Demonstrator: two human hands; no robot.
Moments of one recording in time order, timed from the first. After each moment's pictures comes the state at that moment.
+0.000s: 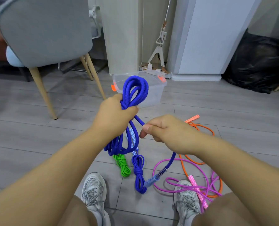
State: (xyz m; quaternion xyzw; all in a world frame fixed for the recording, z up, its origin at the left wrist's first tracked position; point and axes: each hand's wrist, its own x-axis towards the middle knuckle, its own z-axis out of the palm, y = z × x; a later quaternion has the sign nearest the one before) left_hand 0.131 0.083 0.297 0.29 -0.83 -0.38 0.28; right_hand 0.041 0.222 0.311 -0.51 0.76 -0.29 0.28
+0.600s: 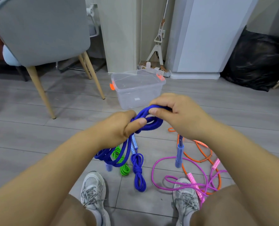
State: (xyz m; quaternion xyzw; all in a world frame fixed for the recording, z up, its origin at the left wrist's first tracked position) left_hand 0.143 0.082 0.289 0.15 -0.94 -0.30 0.03; right_hand 0.019 0.227 0.326 -0.60 0.73 -0.32 0.07
